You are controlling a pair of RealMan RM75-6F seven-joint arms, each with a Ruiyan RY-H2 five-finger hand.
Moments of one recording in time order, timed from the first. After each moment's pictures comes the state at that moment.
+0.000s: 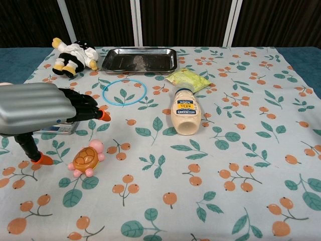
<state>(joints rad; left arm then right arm) -0.64 -1.29 0.01 -1.76 1.45 0.84 0.70 0.07 -1.23 0.10 -1.60 -1.42 1.50 -0.22</state>
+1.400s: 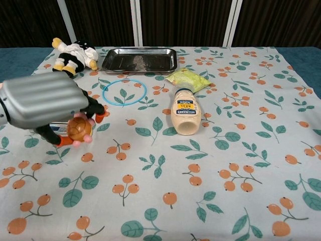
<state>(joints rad) -0.64 -1.38 -0.01 -1.66 1.50 0.99 0.76 0.07 -1.24 0.11 -1.59 -1.40 1.50 -0.22</state>
